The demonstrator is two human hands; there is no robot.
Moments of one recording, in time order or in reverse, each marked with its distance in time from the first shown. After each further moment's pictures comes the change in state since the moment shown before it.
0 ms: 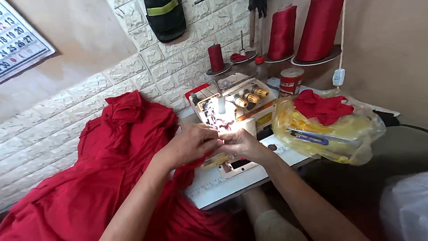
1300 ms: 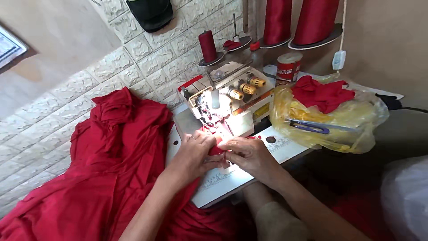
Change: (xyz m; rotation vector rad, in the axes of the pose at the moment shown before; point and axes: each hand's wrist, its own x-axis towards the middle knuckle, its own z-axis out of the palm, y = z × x) left_hand -0.021 0.001 0.054 0.169 0.051 -0.102; right_hand -0.044 0.005 0.023 -0.480 0.318 -0.186
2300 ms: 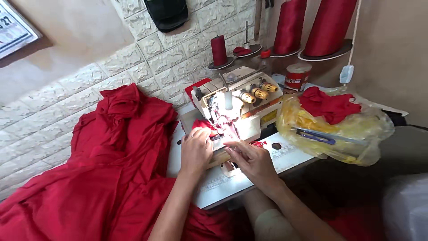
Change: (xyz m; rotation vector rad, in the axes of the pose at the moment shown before) left_hand 0.004 -0.008 0.041 0.056 0.353 -0.451; right_hand -0.006 0.007 0.025 -0.268 0.186 -0.007
